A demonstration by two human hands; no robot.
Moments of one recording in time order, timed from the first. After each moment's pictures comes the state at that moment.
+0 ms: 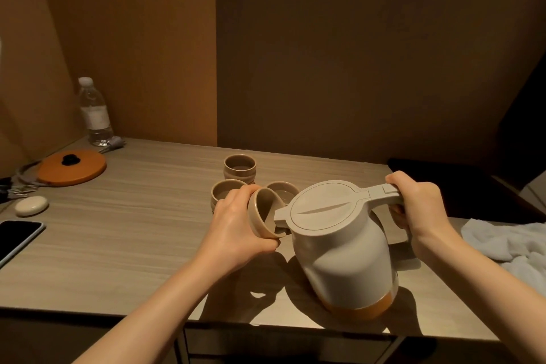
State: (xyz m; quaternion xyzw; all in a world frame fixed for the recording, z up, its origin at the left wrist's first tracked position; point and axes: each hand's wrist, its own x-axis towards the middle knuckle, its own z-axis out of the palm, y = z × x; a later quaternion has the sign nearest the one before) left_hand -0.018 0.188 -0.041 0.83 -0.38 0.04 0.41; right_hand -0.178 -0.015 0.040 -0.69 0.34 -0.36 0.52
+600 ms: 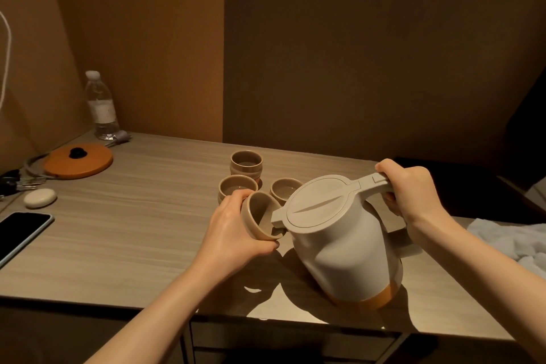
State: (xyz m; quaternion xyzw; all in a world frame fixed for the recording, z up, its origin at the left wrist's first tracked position) left_hand -0.018 0.204 -0.054 0.82 -0.34 0.03 0.45; right_hand -0.156 -0.007 0.047 -0.77 0.30 -0.34 0.44
